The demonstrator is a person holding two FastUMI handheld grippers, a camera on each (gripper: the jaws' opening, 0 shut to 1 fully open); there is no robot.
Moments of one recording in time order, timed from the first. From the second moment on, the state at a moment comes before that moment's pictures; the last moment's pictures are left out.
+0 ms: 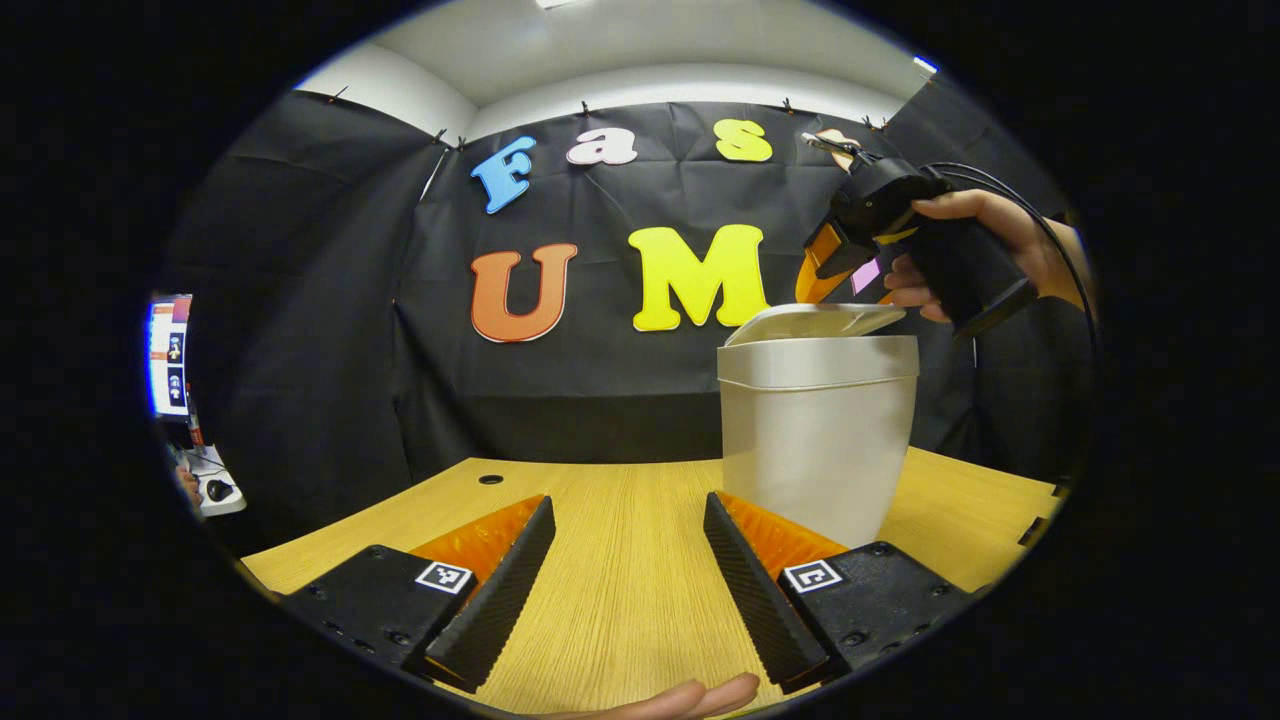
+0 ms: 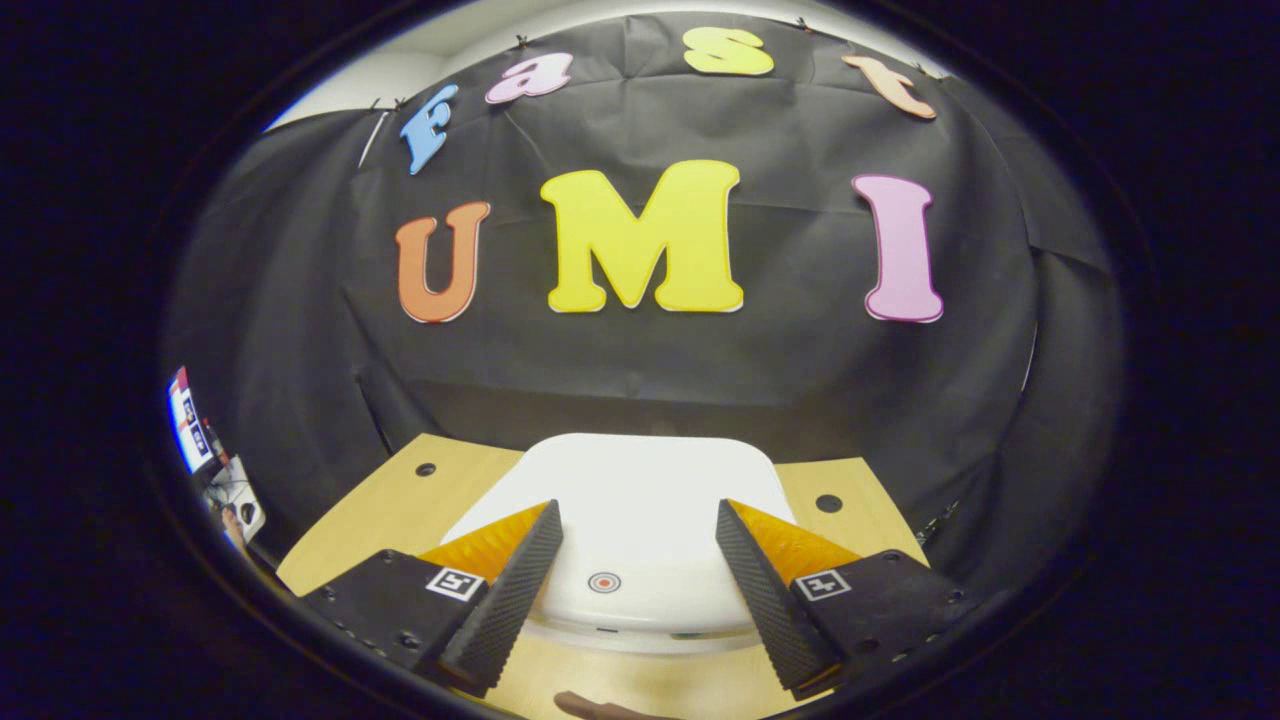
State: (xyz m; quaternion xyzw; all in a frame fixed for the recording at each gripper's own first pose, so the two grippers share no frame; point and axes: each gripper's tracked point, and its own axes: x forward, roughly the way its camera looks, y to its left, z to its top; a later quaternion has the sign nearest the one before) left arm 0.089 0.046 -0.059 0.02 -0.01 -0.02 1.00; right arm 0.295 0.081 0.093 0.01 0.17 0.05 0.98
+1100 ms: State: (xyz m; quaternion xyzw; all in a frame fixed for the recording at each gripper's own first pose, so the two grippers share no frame) left arm 0.086 0.059 -0.063 0.05 -0.01 0.00 1.00; right arm 0.255 0.077 0.069 0.02 0.20 0.04 0.98
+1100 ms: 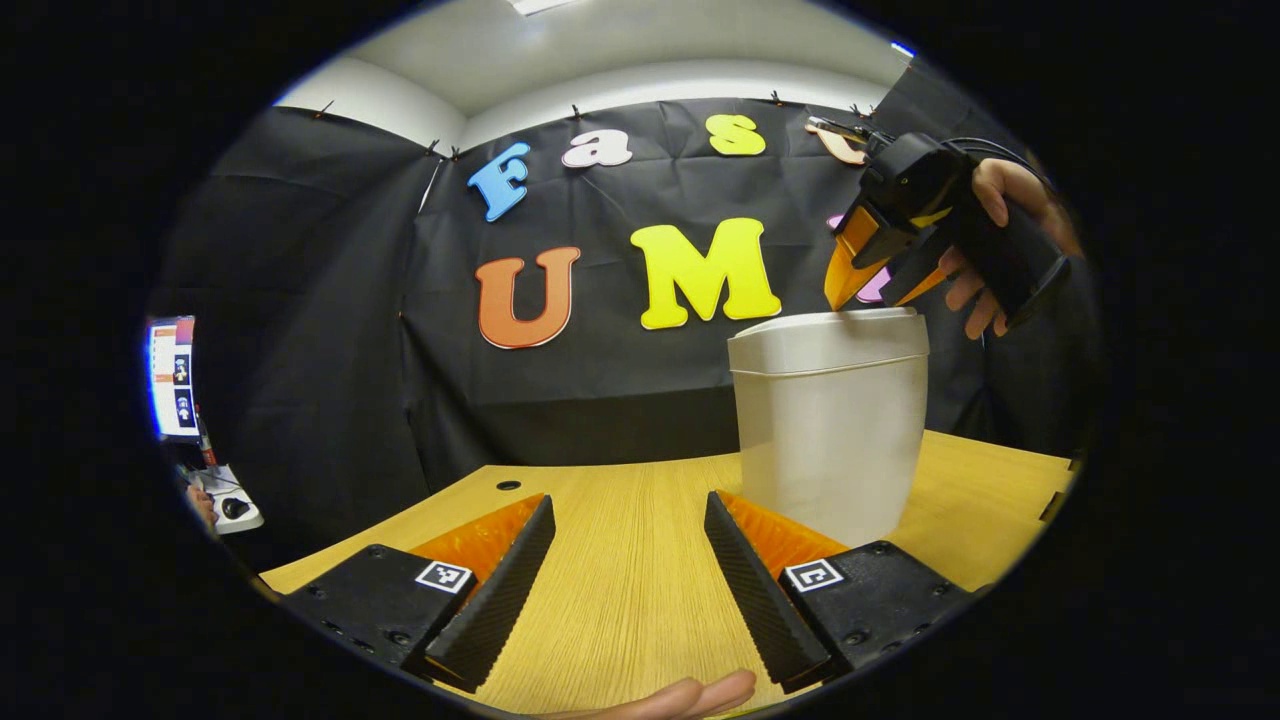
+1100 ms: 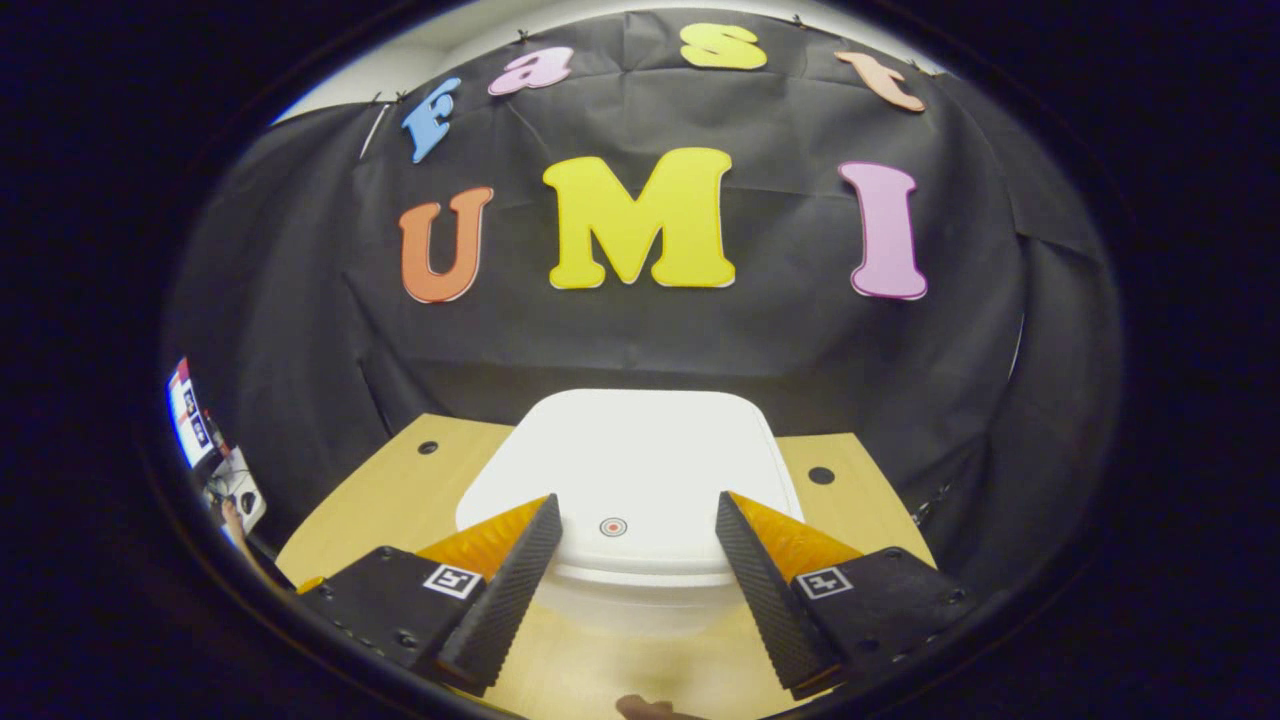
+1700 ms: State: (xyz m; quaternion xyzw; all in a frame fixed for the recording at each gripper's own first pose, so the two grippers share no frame) left arm 0.089 0.052 -0.074 0.05 0.00 -0.01 1.00; right arm 0.256 0.078 0.059 0.02 0.15 0.03 0.99
